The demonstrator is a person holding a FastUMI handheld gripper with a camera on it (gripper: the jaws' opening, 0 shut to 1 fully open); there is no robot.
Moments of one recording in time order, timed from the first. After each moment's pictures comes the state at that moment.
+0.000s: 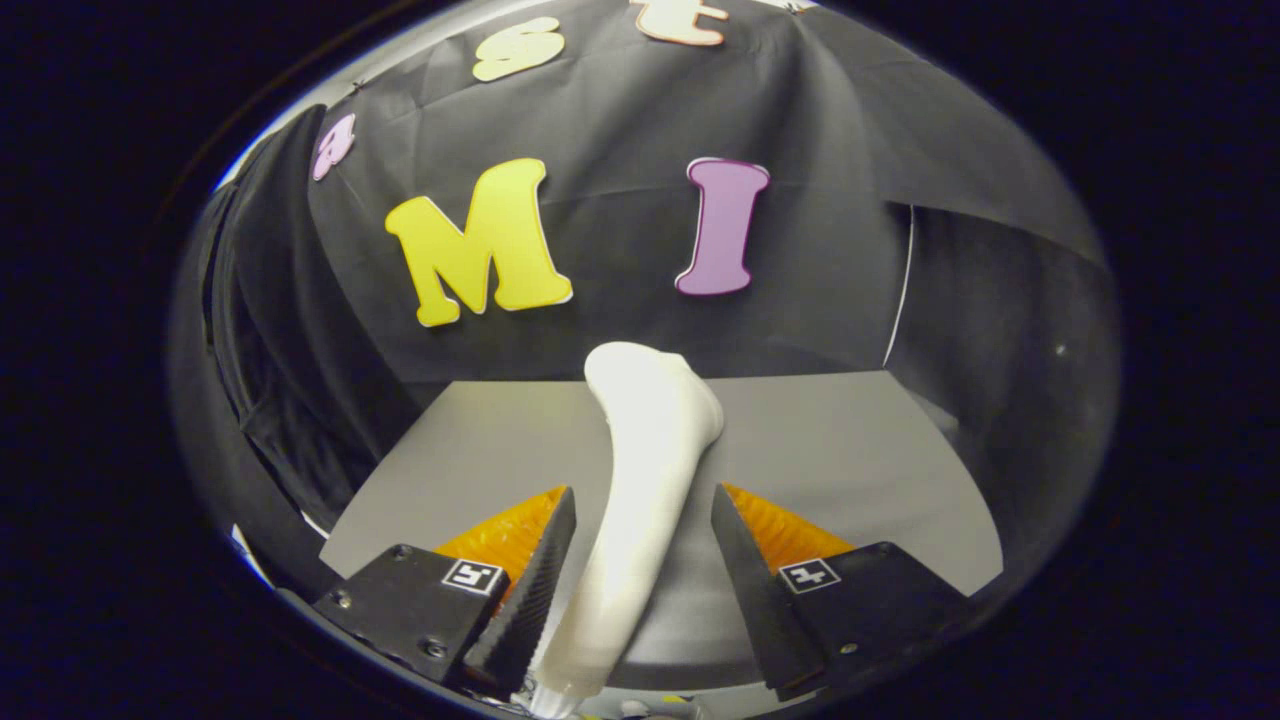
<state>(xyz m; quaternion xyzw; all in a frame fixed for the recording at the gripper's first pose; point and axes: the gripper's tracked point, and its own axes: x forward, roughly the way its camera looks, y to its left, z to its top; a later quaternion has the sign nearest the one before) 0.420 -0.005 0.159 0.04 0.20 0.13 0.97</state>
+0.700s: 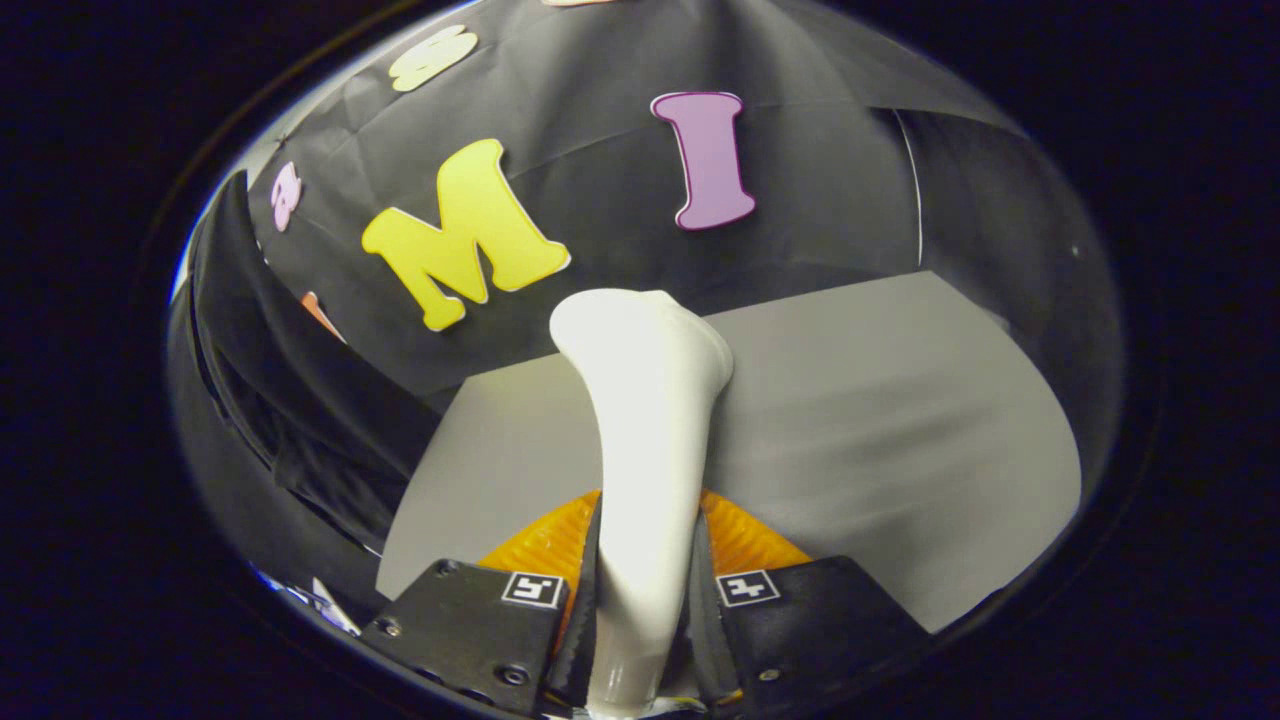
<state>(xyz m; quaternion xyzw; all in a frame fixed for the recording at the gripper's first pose) 0.427 0.019 0.140 0.16 0.26 0.16 0.94</state>
